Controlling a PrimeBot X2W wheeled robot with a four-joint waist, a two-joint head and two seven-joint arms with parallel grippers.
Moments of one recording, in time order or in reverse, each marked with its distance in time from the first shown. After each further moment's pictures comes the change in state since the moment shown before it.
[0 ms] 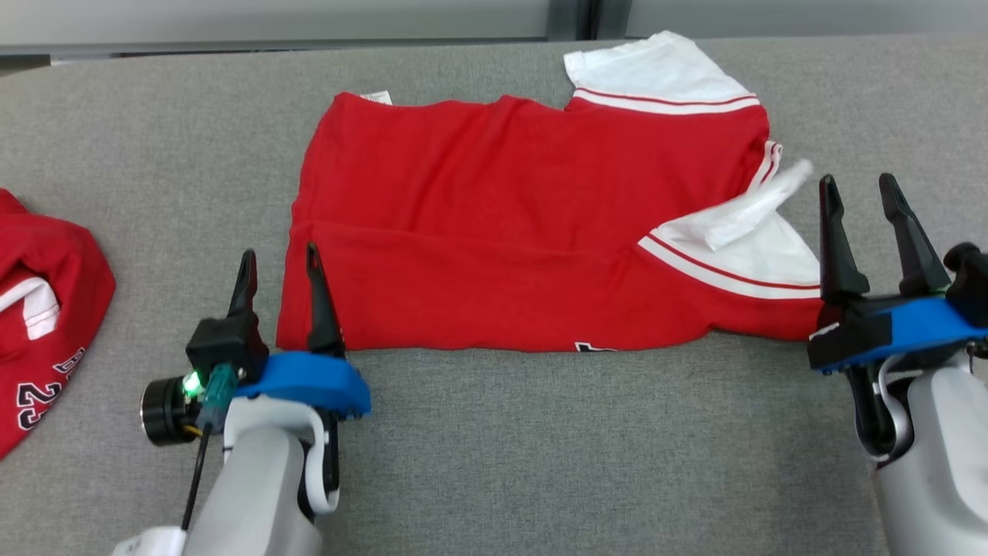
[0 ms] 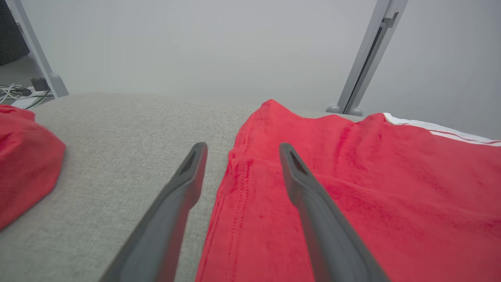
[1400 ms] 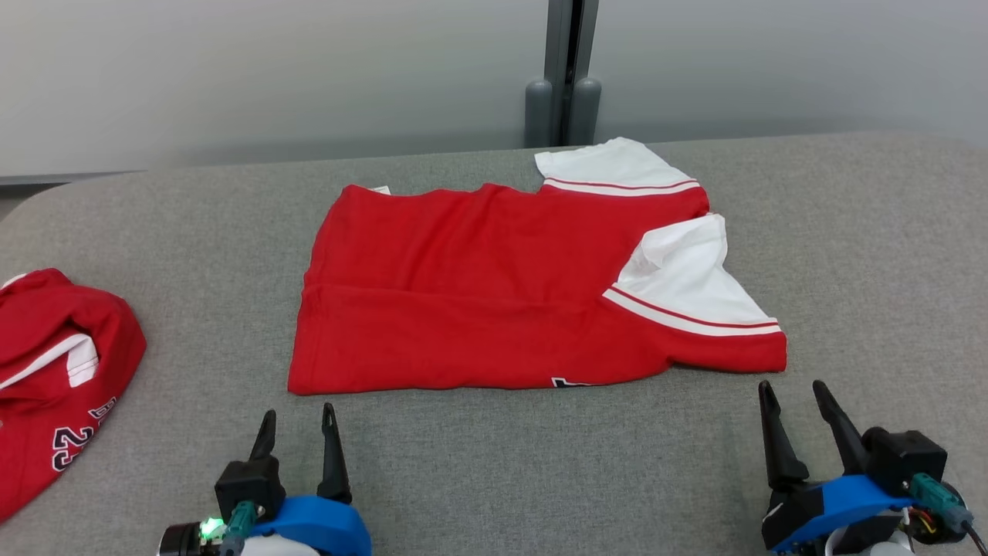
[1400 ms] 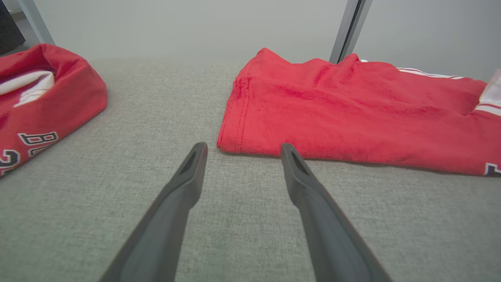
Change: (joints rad) left arm 0.329 0.001 0.017 -0.014 0.069 -0.037 0.000; right arm 0.373 0.117 -0.022 -0.004 -0.106 0.000 0.000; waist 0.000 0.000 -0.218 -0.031
